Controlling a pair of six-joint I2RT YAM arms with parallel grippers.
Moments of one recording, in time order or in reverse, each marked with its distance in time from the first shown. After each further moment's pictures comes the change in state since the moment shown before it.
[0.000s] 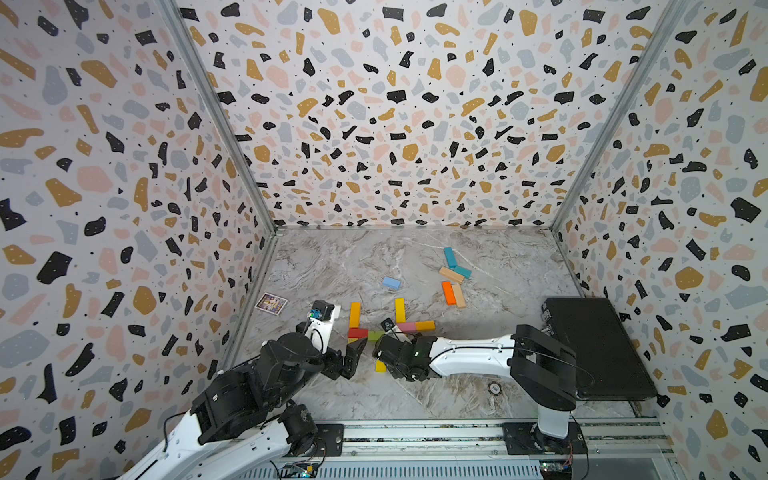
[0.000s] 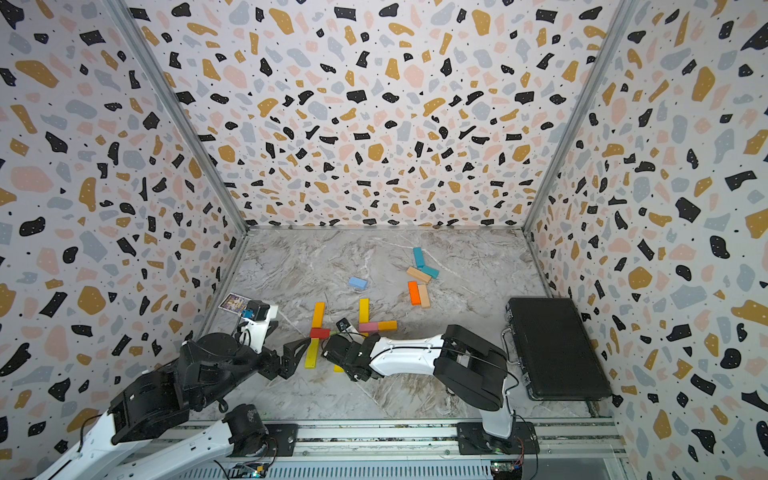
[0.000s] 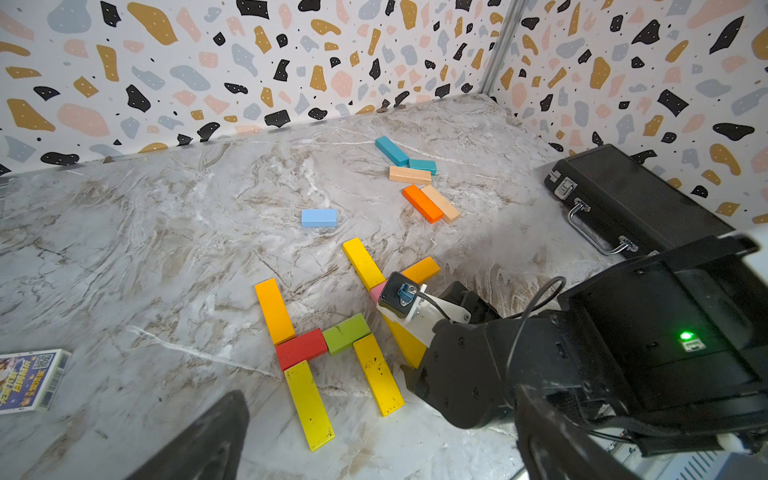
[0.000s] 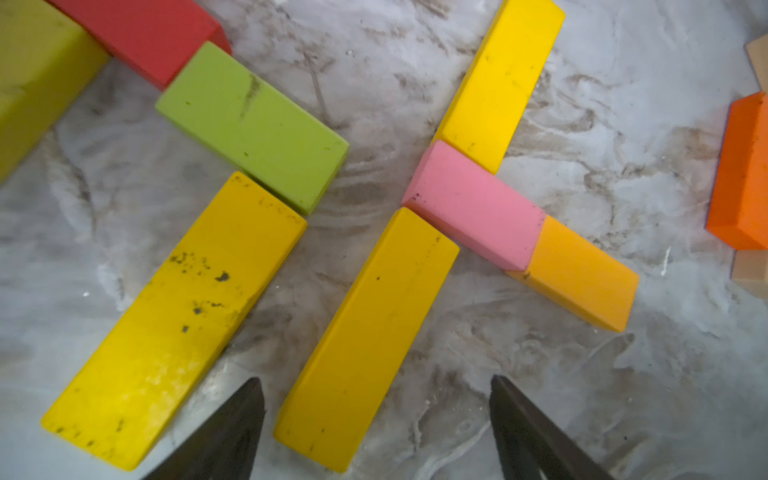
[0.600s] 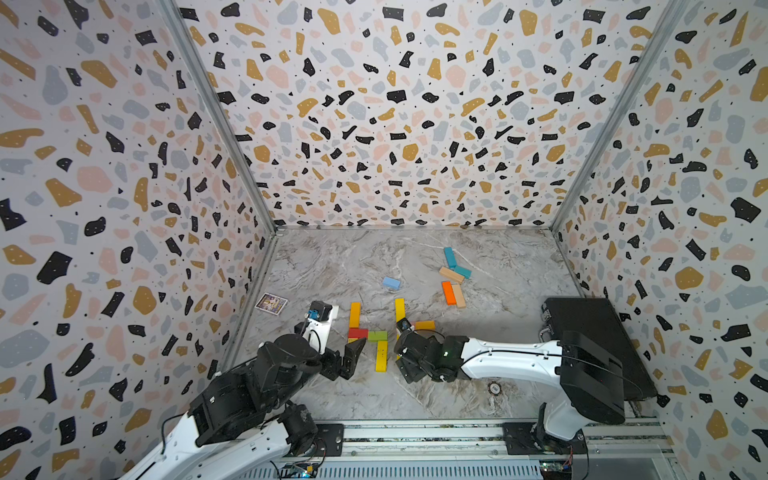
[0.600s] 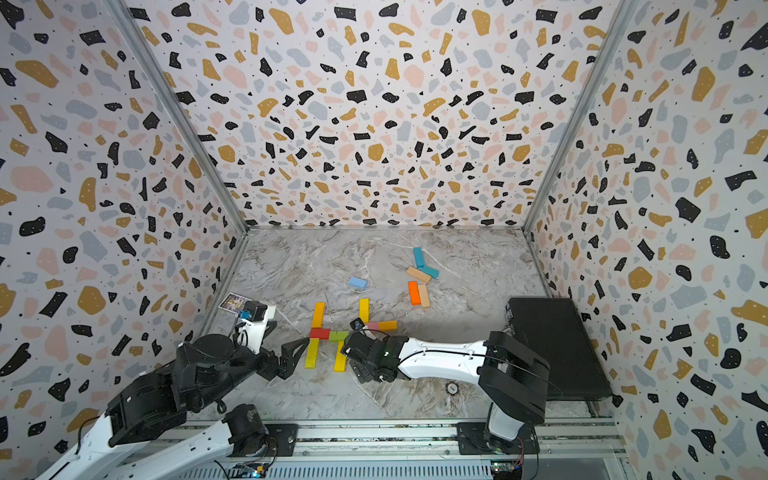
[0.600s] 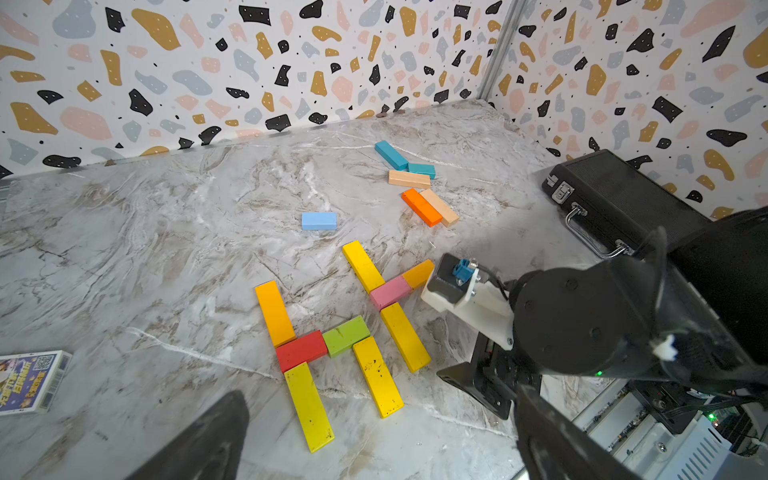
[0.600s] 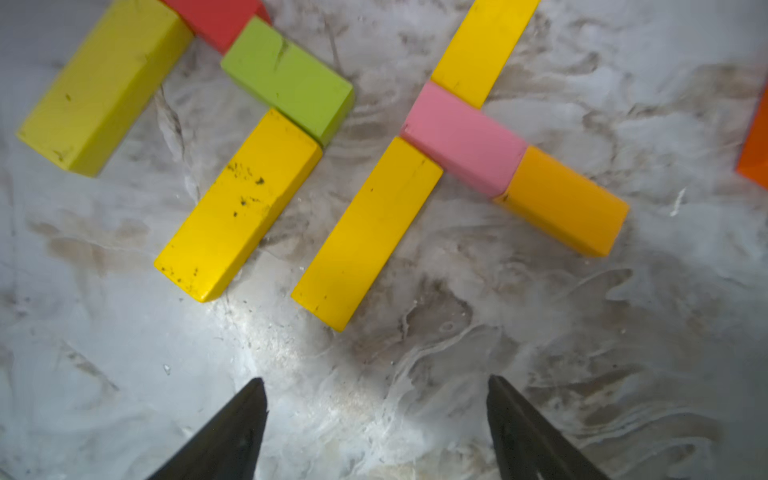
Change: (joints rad) left arm 0.000 -0.014 0.000 0.000 -0.001 0.000; right arm -0.026 -0.202 -0.180 0.012 -0.187 0.015
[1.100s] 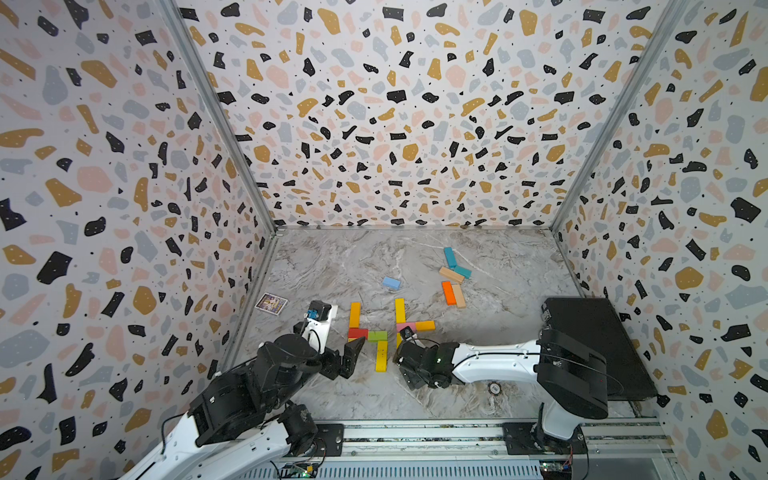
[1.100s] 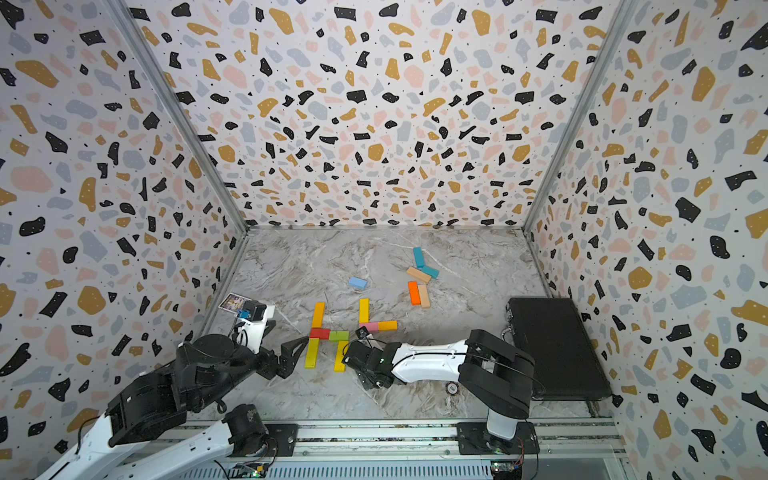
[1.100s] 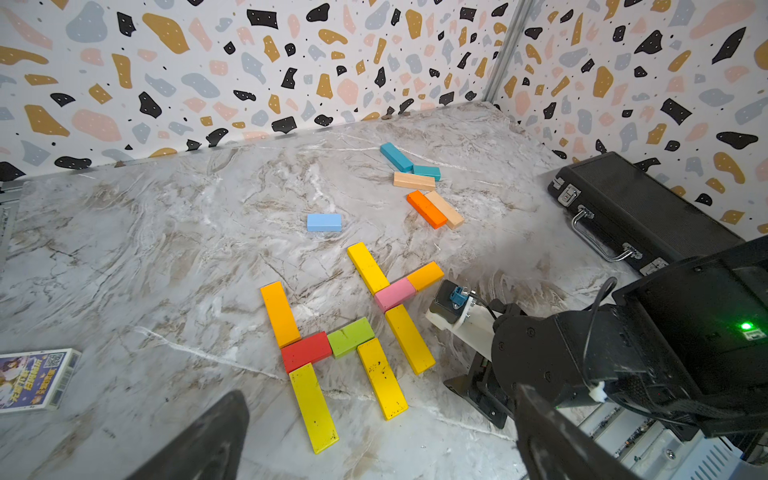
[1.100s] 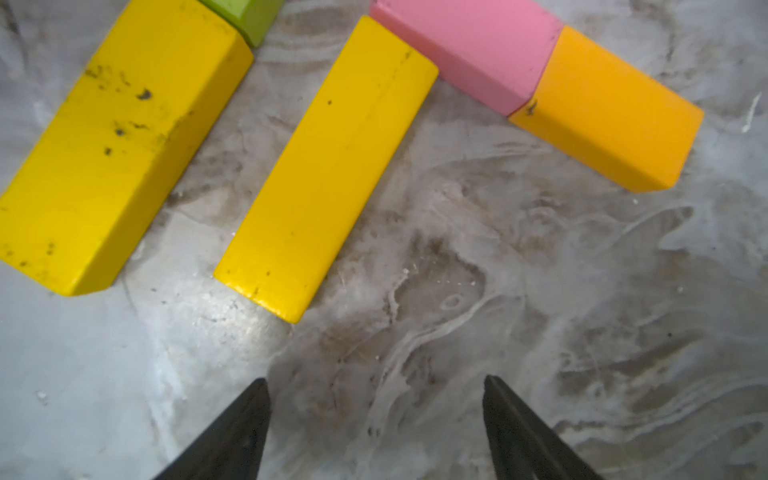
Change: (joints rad) left arm 0.000 0.000 0.000 0.000 -0.016 0.000; right arm 0.003 0.073 -0.030 0.021 0.044 0.079
